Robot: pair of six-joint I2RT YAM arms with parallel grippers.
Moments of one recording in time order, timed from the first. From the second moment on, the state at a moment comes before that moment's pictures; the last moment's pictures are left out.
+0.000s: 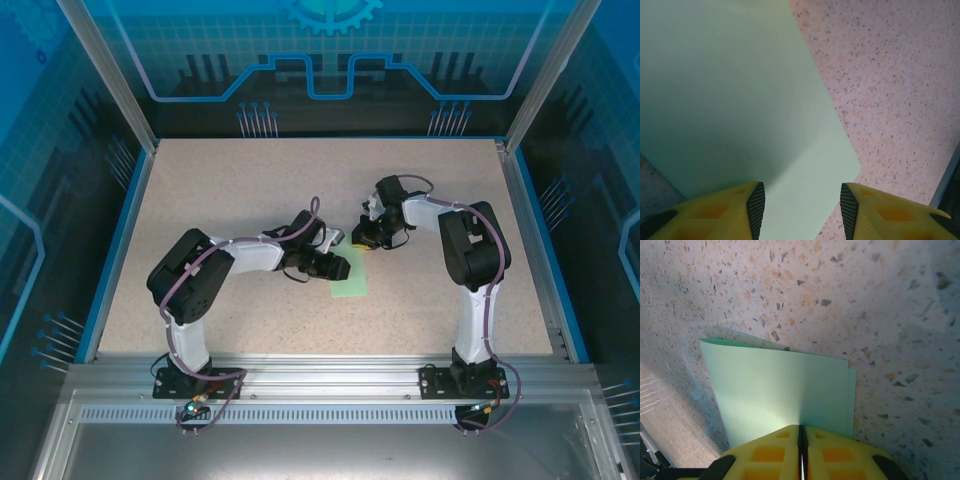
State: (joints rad) left arm -0.61 1.87 1.00 -0.13 0.54 -0.45; right arm 0.32 2.08 1.33 -0.54 -0.57 0.45
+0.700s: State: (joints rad) left arm -0.73 1.71 0.78 -0.08 0.52 -0.46; right arm 0.32 2.08 1.32 -0.54 -0.58 0.45
